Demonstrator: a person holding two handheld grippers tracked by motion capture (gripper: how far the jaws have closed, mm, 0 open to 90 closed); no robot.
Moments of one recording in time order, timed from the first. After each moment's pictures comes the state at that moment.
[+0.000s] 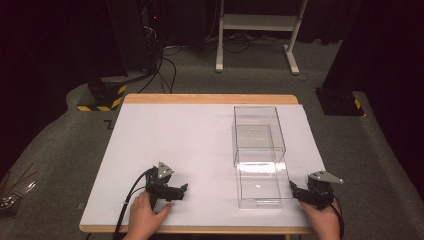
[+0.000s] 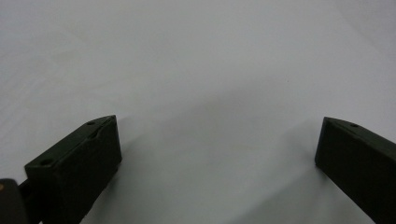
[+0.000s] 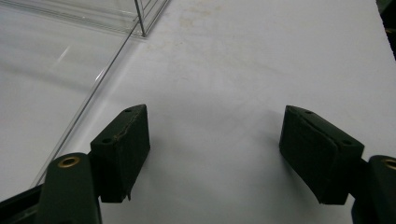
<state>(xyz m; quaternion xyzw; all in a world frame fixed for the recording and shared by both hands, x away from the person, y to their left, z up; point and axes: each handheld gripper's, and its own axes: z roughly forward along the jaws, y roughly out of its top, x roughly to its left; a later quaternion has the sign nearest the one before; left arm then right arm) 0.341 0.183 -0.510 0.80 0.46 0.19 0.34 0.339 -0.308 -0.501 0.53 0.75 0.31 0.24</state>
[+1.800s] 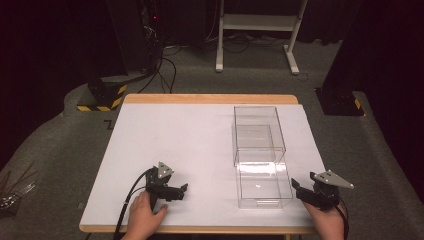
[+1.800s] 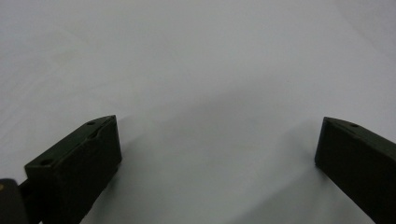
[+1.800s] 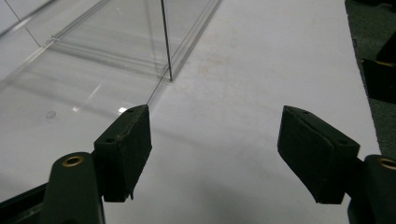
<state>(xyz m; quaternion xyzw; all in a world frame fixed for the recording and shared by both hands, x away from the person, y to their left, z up) 0.341 0.183 -0.510 0.80 0.46 0.19 0.34 0.323 -0.310 -0.474 0.51 0.73 0.37 0.26</state>
